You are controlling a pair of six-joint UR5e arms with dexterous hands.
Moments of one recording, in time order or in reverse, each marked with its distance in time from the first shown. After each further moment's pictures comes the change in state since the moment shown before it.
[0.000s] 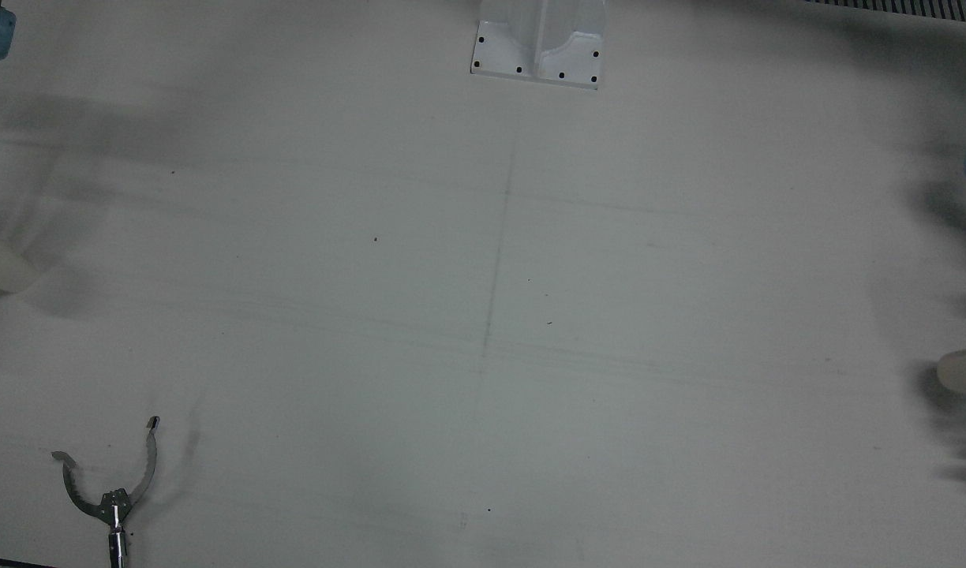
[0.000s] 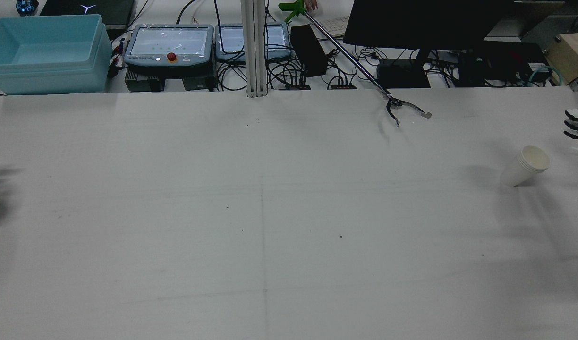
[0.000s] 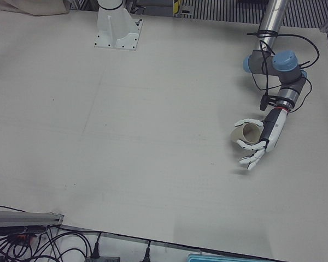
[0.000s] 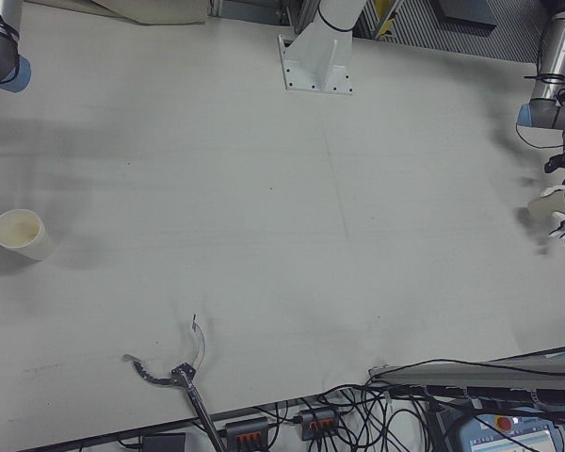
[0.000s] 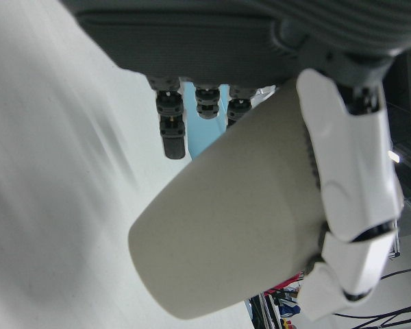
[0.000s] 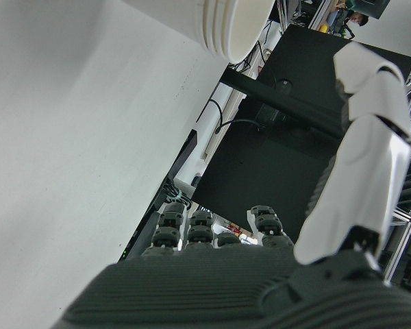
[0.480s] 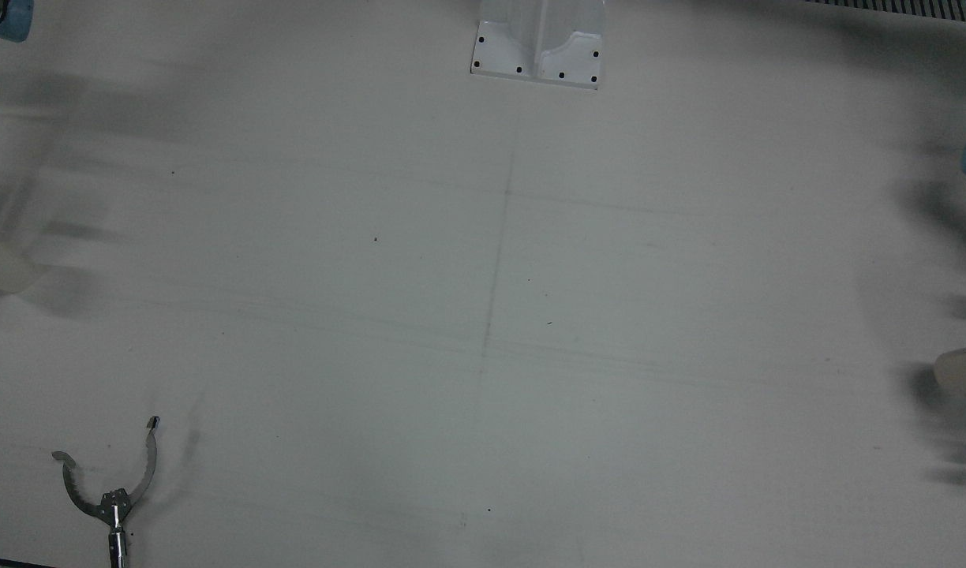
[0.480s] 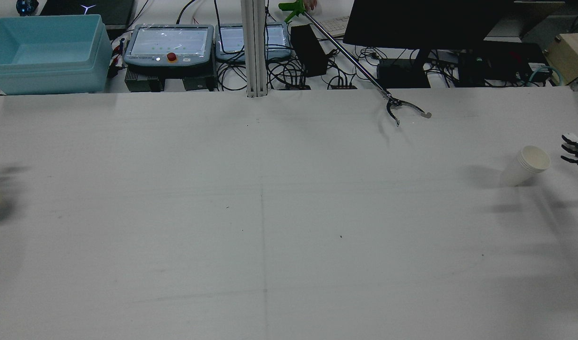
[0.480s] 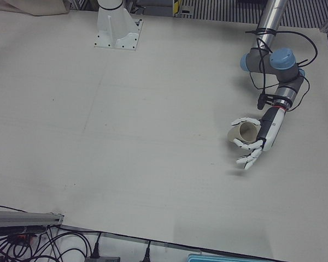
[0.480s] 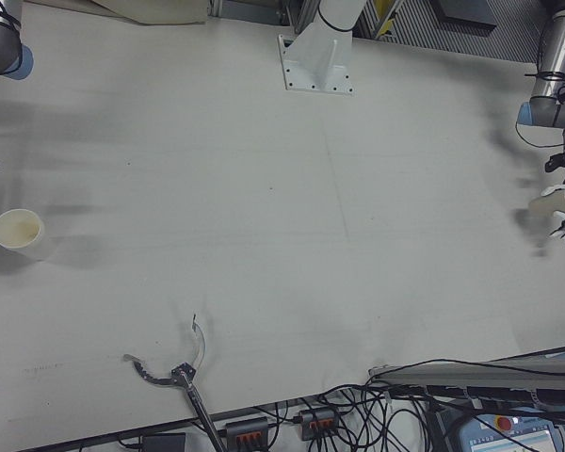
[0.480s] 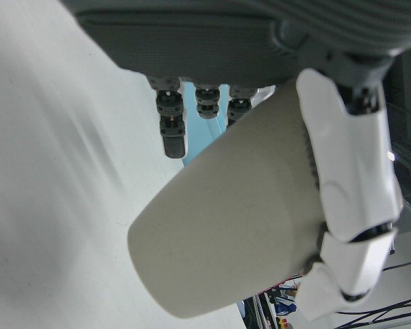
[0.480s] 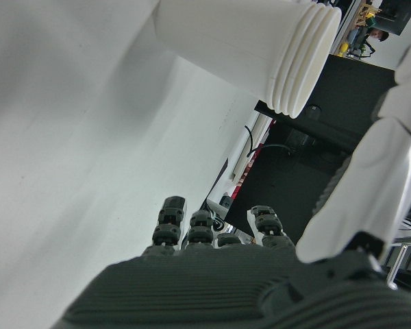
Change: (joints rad) left arm 0.000 0.004 -0.053 0.041 -0.003 0.004; right arm -0.062 -0.078 0.013 0.028 0.002 0.011
